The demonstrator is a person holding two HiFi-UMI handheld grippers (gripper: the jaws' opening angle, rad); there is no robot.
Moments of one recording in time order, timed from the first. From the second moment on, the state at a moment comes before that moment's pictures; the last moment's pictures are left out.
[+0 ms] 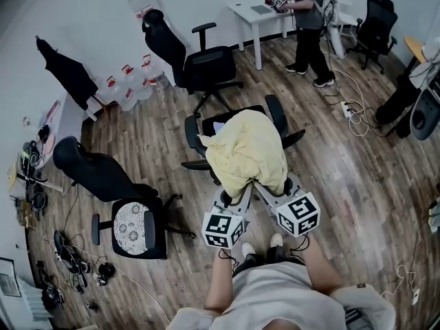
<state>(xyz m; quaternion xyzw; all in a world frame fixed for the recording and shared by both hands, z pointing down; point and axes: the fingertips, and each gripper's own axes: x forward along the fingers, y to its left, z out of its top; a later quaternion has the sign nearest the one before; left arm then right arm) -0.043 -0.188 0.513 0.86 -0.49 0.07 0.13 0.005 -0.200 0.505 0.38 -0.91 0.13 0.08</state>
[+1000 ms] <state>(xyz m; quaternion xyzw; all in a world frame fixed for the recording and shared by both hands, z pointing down) -0.057 -0.166 0.509 0.85 -0.50 0.07 0.13 0.021 -0.180 0.505 0.40 -0.90 0.13 0.08</state>
